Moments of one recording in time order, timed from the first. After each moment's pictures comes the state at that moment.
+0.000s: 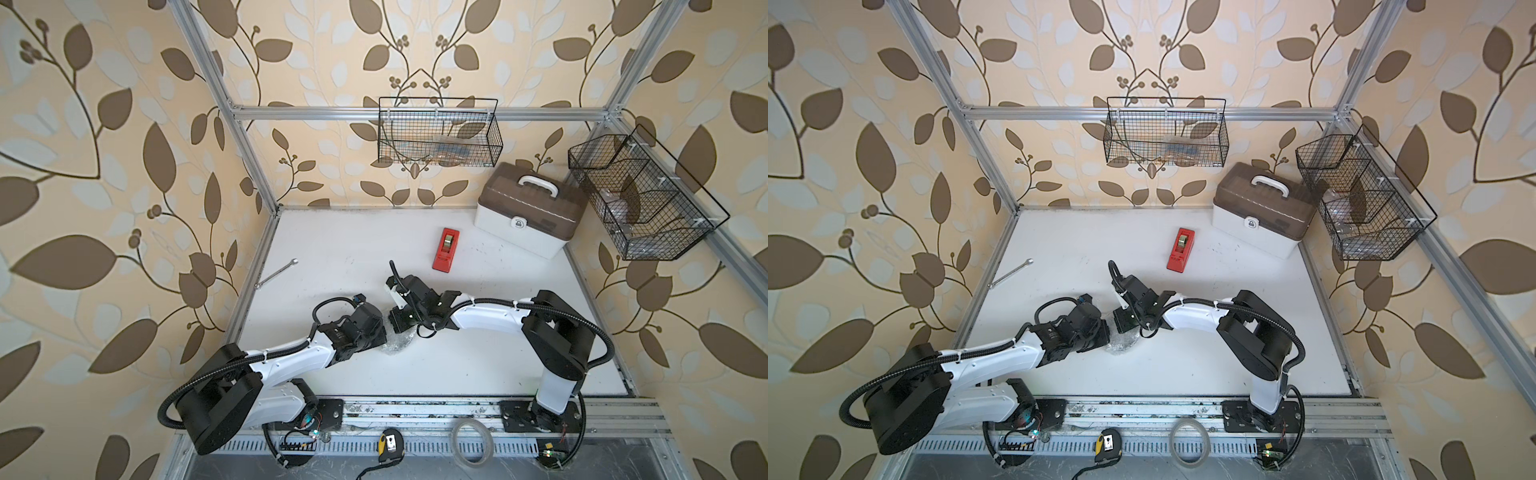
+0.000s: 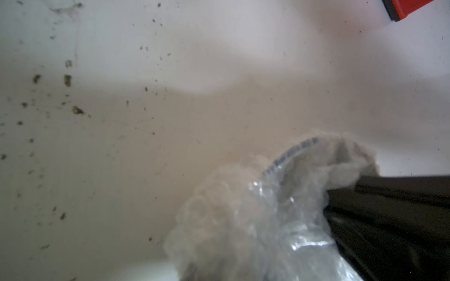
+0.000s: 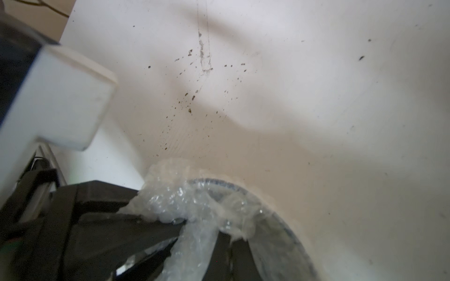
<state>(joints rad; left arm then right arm) -0.75 1.23 0.45 -0.17 -0.04 -0.99 0.92 1.83 1.10 -0.16 -0.12 0.47</state>
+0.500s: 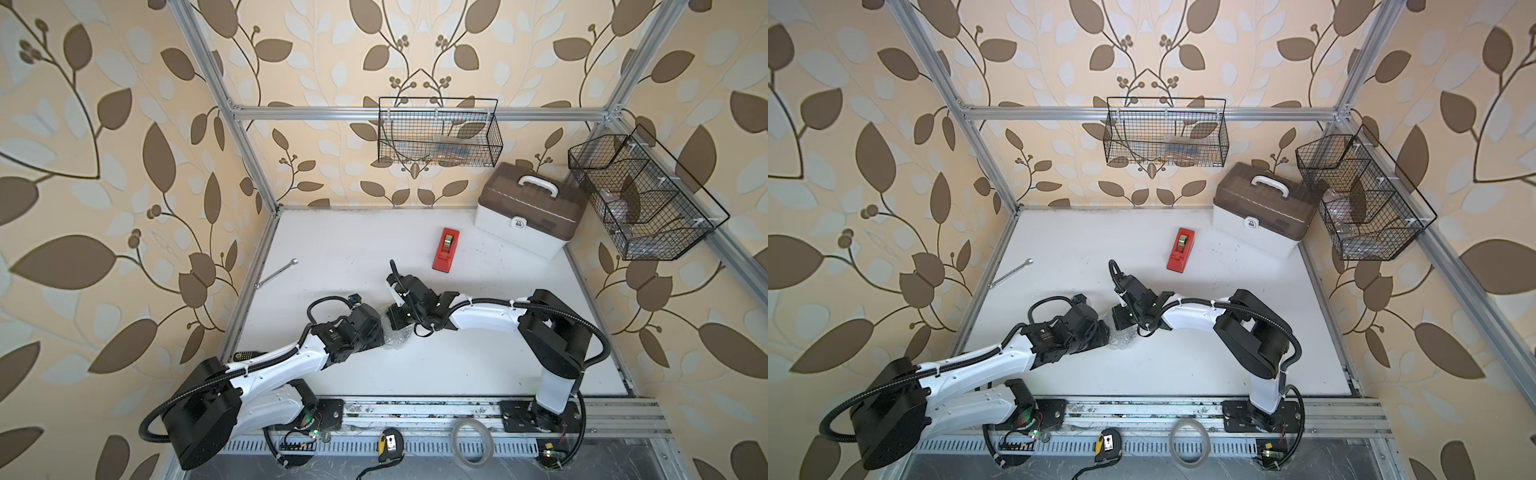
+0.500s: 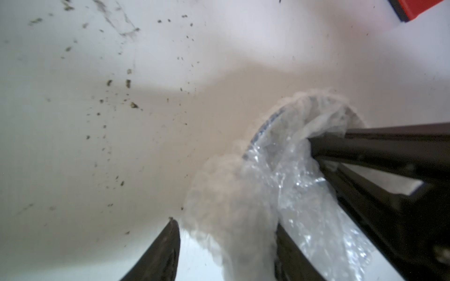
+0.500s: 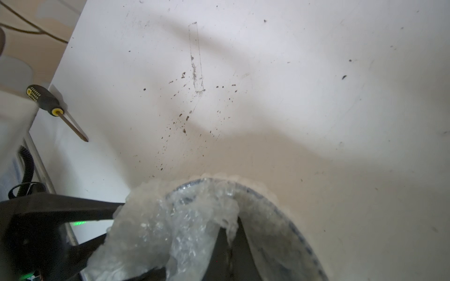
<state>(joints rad) -0.77 1.07 0.48 -0.39 -0.14 -0.99 0.91 1.85 1.10 -0.10 -0.07 0.52</state>
